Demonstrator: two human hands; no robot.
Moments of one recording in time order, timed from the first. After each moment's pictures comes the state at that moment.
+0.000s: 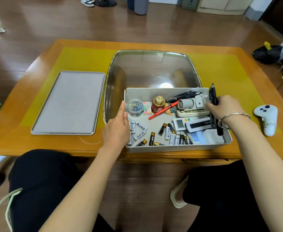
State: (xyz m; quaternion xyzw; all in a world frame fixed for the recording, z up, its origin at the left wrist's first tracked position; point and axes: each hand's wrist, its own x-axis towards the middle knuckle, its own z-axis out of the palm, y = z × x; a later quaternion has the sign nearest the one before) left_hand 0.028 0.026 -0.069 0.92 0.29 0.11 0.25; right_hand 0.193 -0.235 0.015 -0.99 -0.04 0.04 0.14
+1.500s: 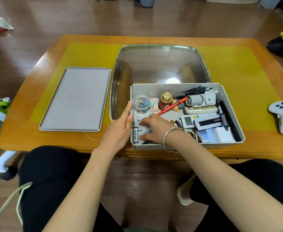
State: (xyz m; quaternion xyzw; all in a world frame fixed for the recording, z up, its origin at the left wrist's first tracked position) left_hand 0.004 0.042 -0.057 0.90 0.18 0.03 0.39; right_hand 0.101 -0.091 -0.049 -0.89 -0.39 0.23 0.12
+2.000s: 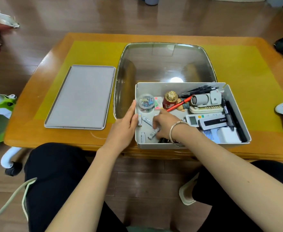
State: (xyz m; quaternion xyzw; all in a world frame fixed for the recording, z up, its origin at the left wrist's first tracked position) left_hand 0.006 0.041 -0.063 0.92 0.18 0.05 0.36; right_hand 0.120 -0.097 -0.056 -0.90 -0.37 0.22 0.05
